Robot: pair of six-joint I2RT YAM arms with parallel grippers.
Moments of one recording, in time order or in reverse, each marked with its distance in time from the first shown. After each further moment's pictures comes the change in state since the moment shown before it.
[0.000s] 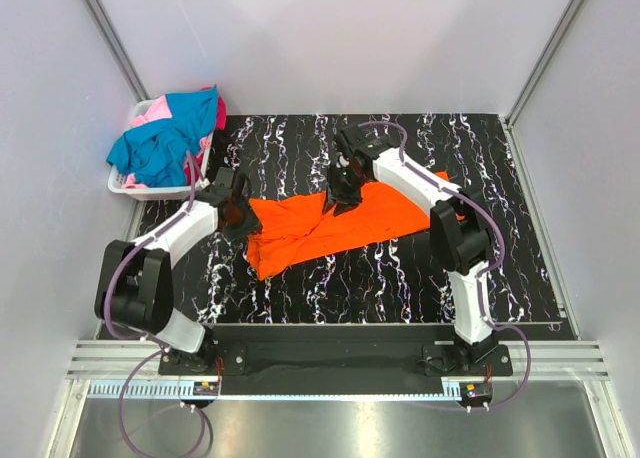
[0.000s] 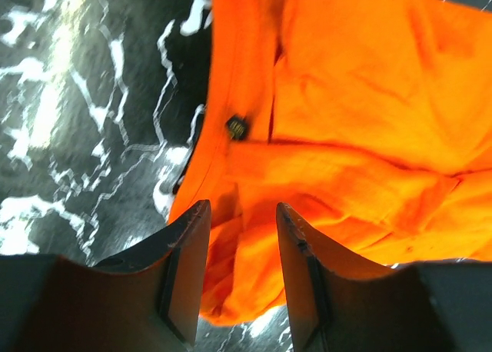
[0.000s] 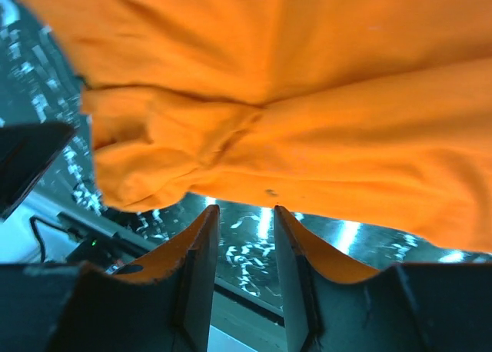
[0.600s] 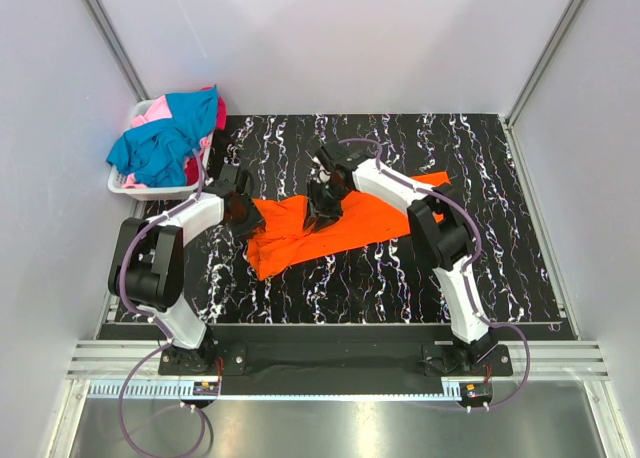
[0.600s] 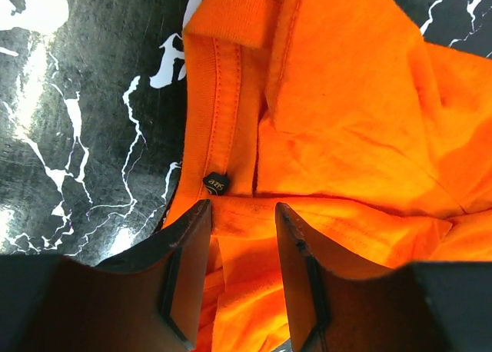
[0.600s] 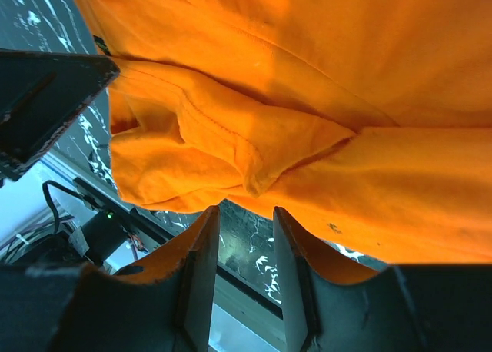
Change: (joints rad) left arm 0.028 0.164 0.054 0.085 0.055 -0.008; right arm 0.076 0.119 0.027 0.082 -0.172 0.021
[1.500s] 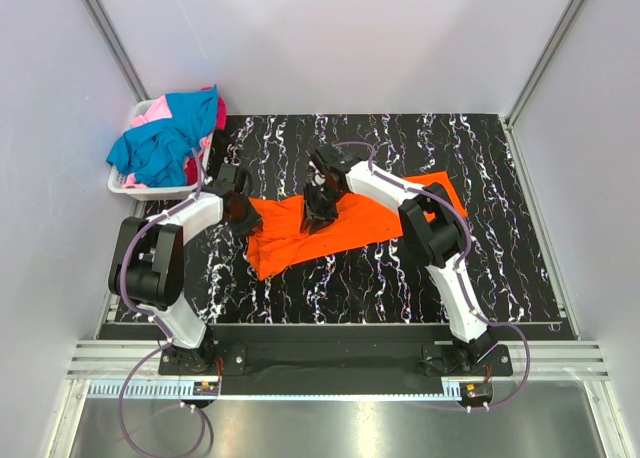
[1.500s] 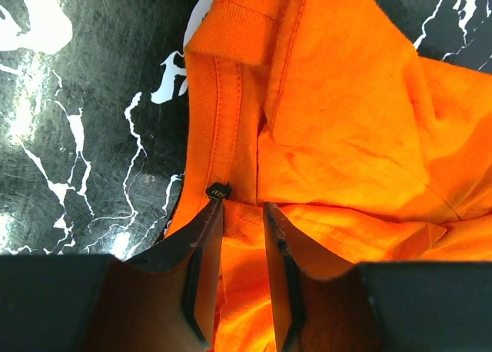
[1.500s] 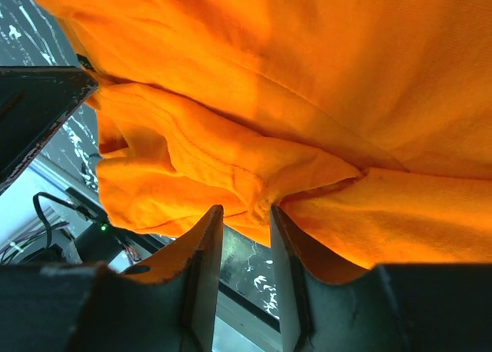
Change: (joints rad) left arm 0.013 0.009 0.000 0.024 0.004 0.009; right arm 0.019 0.082 0.053 0.006 0.005 0.009
